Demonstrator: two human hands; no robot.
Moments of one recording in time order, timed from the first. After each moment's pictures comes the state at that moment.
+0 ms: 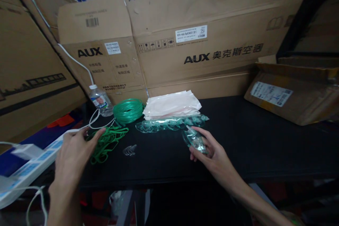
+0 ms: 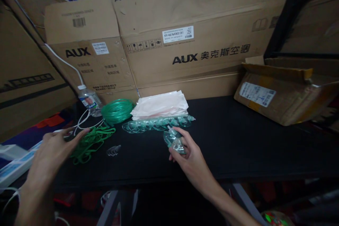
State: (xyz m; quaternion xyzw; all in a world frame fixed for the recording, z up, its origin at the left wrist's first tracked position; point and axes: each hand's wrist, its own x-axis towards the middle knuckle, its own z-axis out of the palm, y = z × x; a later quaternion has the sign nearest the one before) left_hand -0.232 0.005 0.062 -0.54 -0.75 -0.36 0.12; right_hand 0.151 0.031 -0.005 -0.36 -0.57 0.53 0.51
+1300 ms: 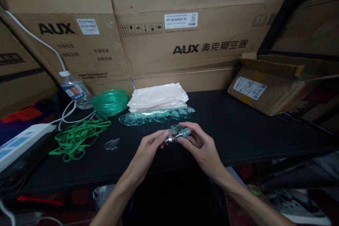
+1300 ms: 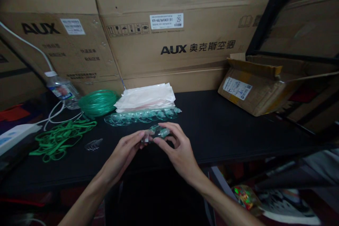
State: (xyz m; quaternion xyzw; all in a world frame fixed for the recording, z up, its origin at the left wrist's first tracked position) left_hand -0.021 0.018 0.017 -0.54 -0.43 -0.47 -0.55; right_hand 0.161 0.025 -0.005 -0.34 -0.57 0.48 0.58
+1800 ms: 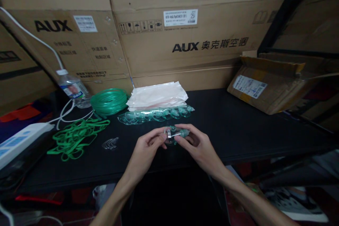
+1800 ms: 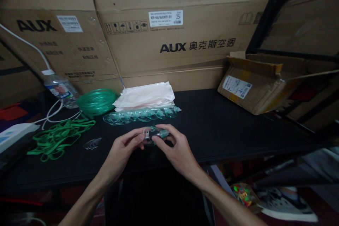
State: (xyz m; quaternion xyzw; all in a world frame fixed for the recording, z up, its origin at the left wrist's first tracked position) left_hand -0.022 0.020 0.013 -0.54 -0.47 -0.49 -0.49; right_hand 0.162 0.027 -0.001 -0.38 -0.60 0.49 0.51
